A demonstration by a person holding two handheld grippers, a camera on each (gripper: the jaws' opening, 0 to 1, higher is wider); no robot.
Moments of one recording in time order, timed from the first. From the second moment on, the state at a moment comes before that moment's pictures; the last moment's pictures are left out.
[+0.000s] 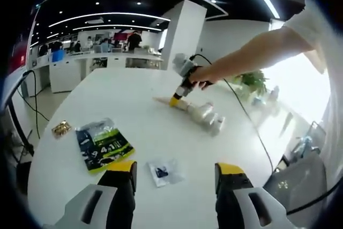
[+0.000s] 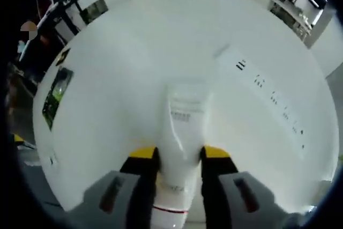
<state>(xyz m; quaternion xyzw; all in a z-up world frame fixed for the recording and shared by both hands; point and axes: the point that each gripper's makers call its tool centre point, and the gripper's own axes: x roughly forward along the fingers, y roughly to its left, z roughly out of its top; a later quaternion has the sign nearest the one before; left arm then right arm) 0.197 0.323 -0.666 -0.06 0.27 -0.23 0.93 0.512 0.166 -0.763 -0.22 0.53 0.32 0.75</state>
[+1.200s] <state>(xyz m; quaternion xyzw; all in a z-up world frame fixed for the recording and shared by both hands) 0.199 0.326 -0.640 -0.10 0.22 -0.23 0.94 0.391 0.234 -0.642 -0.10 0.33 0.47 0.81</state>
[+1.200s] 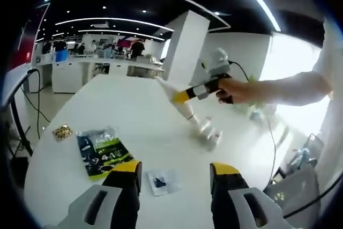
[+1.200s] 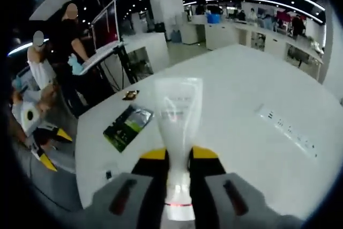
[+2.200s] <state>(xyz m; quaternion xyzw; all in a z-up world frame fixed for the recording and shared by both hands) 0.181 0.293 -0.601 -0.23 0.20 -0.32 0.90 0.205 0.264 -0.617 -0.08 0.26 0.52 0.81</state>
